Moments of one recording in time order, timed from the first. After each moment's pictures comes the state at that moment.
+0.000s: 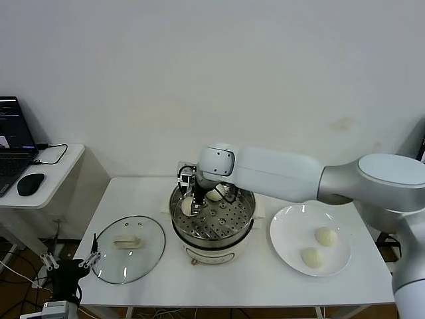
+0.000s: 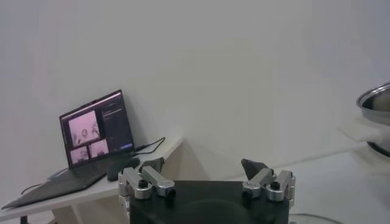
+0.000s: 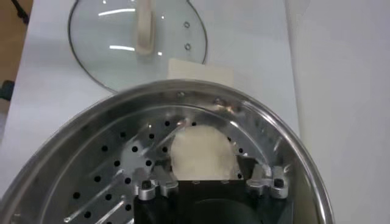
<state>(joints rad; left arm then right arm) 1.74 -1.26 -0.75 -2.15 -0.03 0.03 -0.25 0.47 1.27 -1.25 1.29 0.67 -0.71 -0.67</state>
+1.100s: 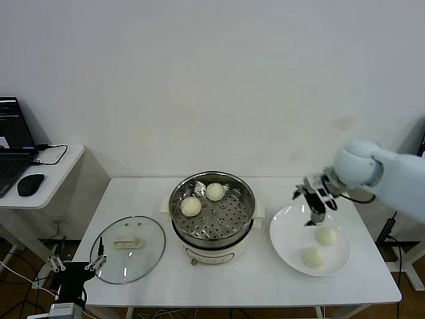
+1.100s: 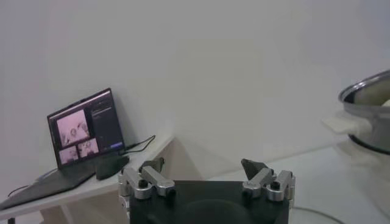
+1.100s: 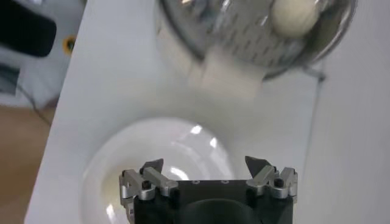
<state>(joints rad) 1.75 -1.26 -0.72 -2.14 -0.01 0.03 -0.25 0.44 0.44 -1.22 1.67 0.08 -0.29 -1.05</state>
